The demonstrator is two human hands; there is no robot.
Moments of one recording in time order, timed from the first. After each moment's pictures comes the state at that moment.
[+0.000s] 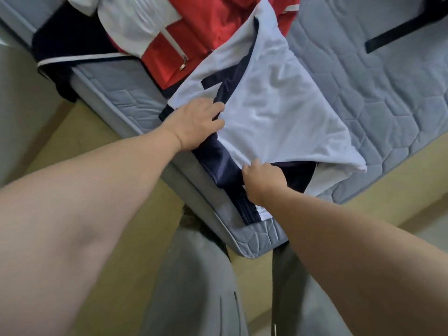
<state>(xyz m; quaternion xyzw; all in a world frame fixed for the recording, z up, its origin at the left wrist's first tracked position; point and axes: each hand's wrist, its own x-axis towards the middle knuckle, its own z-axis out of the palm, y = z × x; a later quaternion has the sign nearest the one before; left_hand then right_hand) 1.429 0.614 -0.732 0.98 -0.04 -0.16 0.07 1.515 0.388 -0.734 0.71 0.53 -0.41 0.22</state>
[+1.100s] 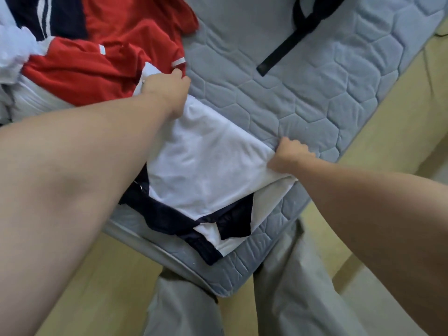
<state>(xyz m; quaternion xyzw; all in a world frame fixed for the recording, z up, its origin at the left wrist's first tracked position) 1.690 0.612 -0.737 0.91 0.14 -0.38 -0.06 1.751 0.314 -0.767 0.85 0.09 -0.50 0.10</state>
